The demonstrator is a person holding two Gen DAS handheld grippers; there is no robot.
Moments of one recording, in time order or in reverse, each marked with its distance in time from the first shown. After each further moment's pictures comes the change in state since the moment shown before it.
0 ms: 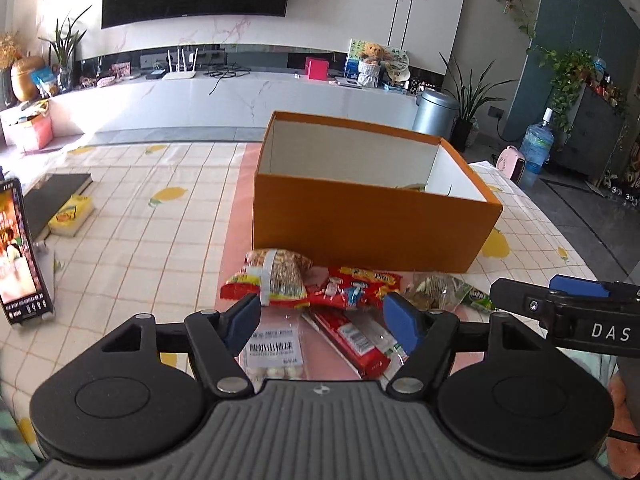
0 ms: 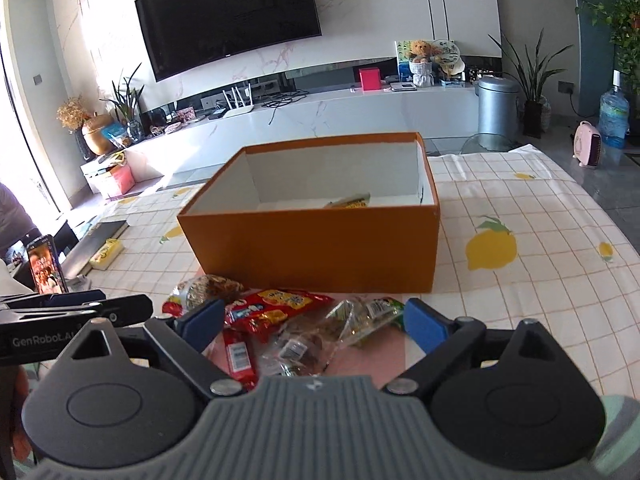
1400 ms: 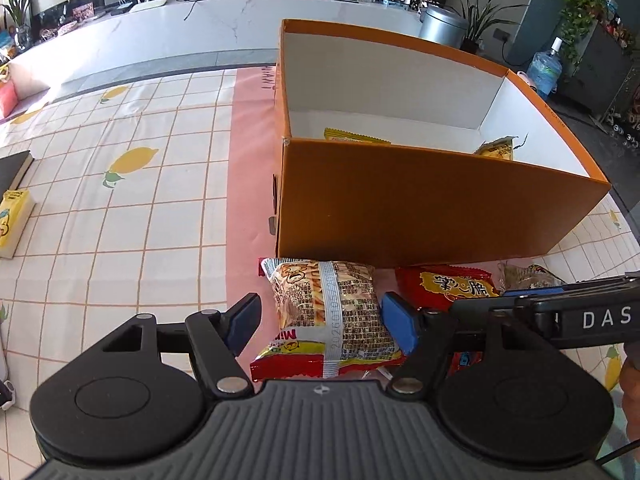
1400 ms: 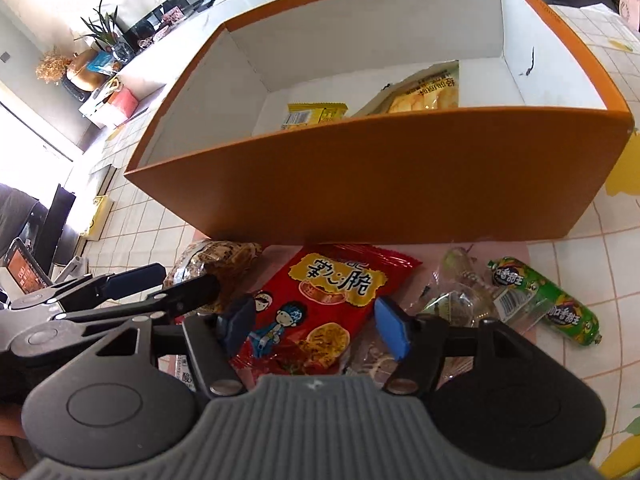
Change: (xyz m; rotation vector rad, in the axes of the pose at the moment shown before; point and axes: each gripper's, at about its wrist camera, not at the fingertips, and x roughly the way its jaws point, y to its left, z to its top) left arm 0.128 0.048 0.047 0.055 0.280 -0.038; right arm 0.186 0.014 0.045 0.186 0.475 0.137
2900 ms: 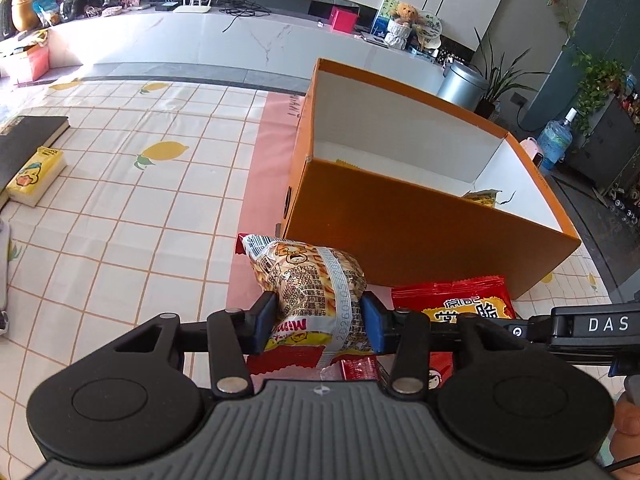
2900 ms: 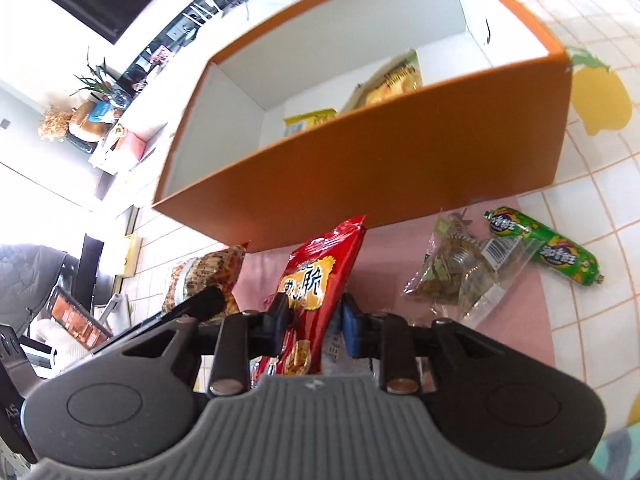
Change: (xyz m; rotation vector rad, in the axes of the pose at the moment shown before) left arm -0.042 0.001 -0.018 -0.179 -0.129 -0.014; right arm -0.036 -0.017 -0.020 0.140 -0.077 0.092
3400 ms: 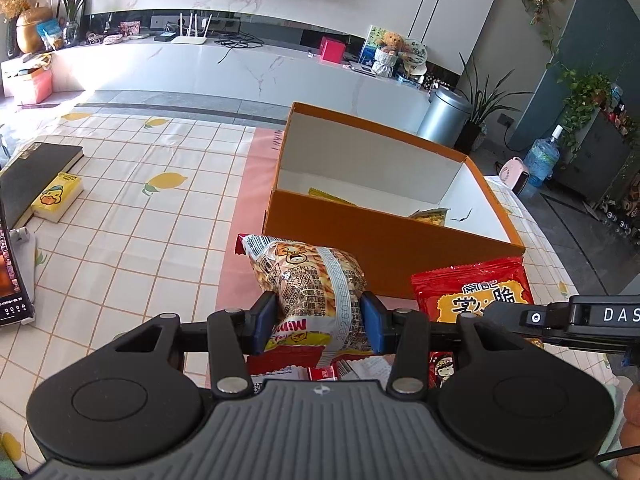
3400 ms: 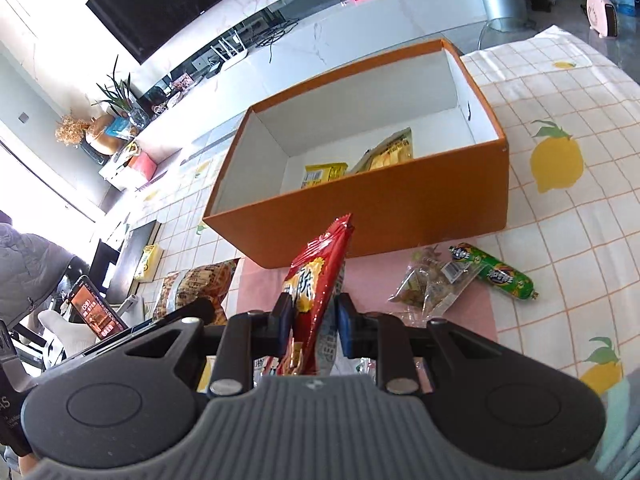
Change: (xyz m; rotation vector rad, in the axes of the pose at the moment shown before) left arm -0.058 -0.028 -0.010 0.013 -0.087 -0.009; right arm -0.076 0.013 -0.023 -0.091 -0.150 -0.011
